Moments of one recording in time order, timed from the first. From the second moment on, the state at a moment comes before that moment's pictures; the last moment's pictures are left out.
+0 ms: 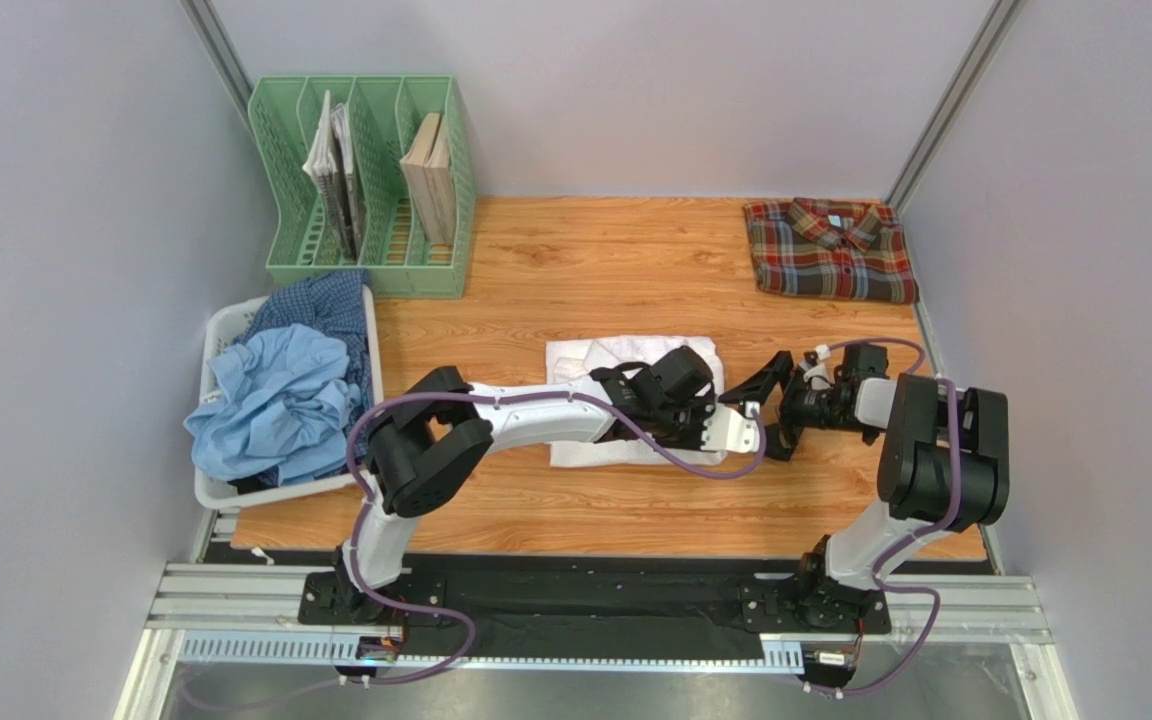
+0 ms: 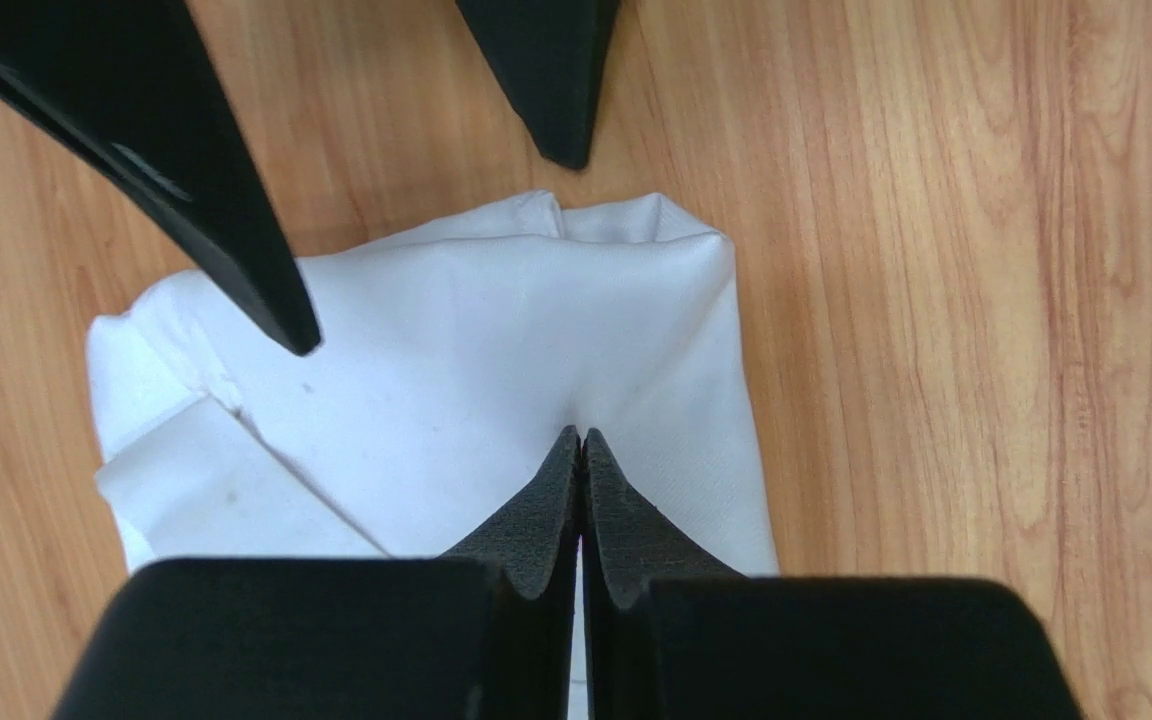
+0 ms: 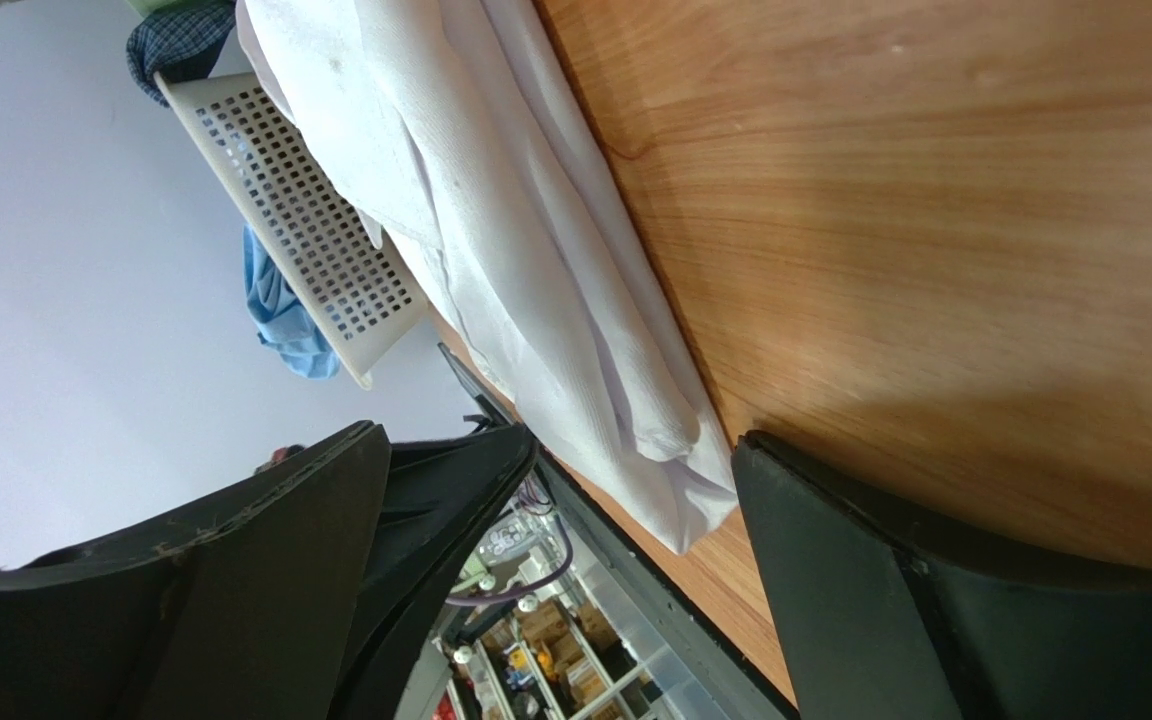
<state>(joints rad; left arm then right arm) -1.09 2.04 1.44 -0.23 0.20 0.72 -0.26 1.65 0.65 -0.27 -0.97 0.55</state>
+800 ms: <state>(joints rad) -1.13 2.20 1.62 -0.34 0.29 0.69 -0.30 1.62 0.64 -0.26 -0.94 0.56</state>
